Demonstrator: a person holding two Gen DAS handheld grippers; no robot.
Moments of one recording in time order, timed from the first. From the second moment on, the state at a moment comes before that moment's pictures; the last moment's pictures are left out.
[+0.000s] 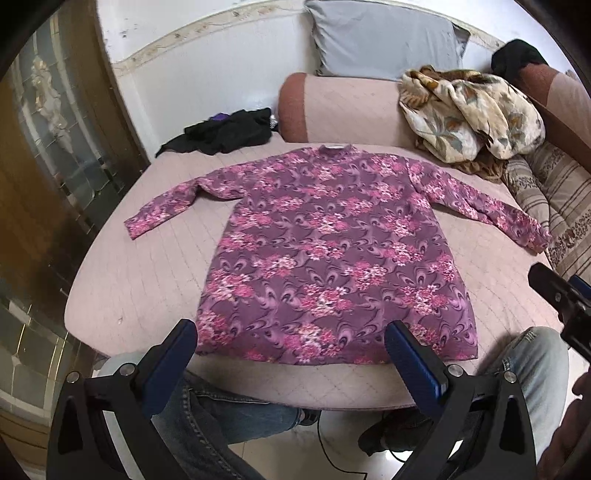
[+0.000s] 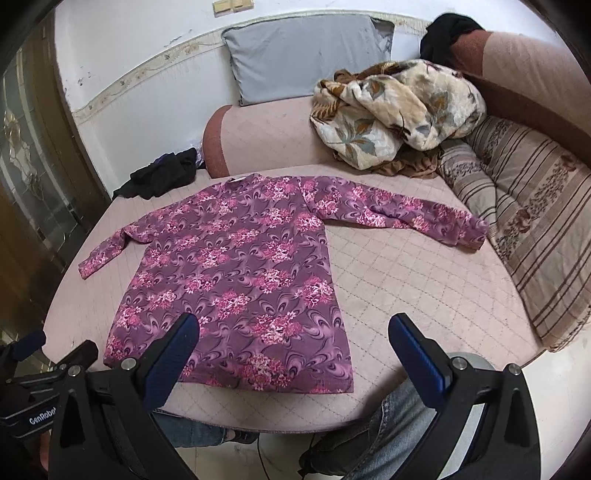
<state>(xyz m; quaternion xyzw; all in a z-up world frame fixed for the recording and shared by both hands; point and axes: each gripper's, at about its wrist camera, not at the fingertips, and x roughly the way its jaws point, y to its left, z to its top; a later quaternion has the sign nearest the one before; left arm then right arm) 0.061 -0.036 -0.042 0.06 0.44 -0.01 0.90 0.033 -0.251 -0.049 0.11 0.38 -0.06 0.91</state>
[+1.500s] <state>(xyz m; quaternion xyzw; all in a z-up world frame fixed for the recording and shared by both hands) 0.232 -0.214 -0.113 -0.03 0.52 -0.20 0.83 0.209 -0.488 -0.053 0.16 0.44 -0.01 0.88</state>
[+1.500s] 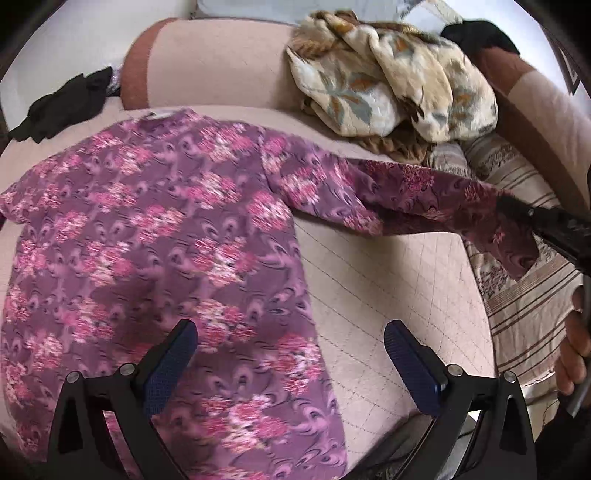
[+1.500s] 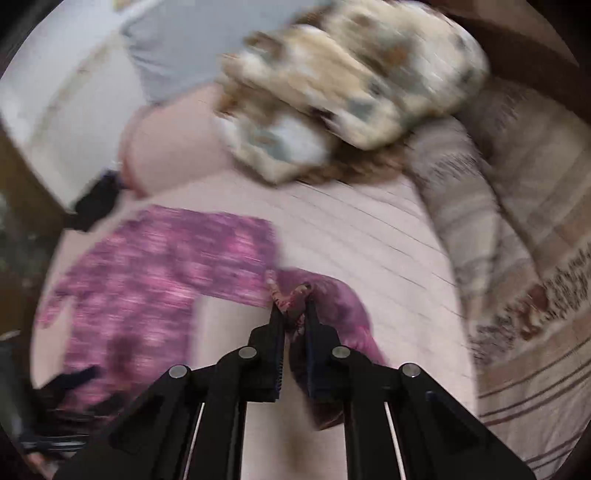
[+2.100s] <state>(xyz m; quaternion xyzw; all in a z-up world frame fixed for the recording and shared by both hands) 0.305 0.035 -0.161 -0.19 0.54 -0.13 0.81 0.263 -0.171 -0.183 0.22 0.54 0.25 0.78</state>
